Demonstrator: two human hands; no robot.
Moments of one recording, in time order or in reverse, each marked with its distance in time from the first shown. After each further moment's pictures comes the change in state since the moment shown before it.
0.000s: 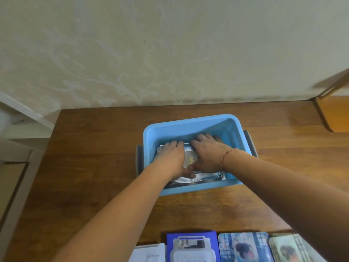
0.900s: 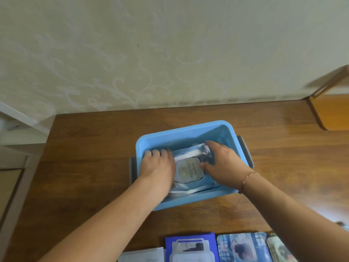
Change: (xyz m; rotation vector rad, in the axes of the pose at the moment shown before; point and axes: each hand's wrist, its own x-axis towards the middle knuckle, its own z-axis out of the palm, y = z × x) left_hand -0.038 0.001 -0.010 0.547 0.070 -0.063; right_hand -0.055 0.003 0.002 0.610 0.192 0.238
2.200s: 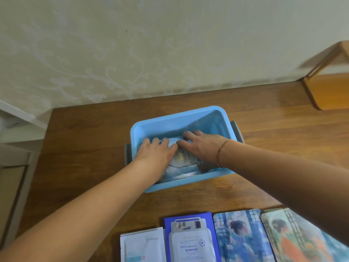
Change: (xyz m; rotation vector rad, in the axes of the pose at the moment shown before) left_hand -0.009 0.001 -0.007 0.115 -0.103 0.210; right_hand 0.025 -0.002 0.013 -0.832 -0.276 -0.494
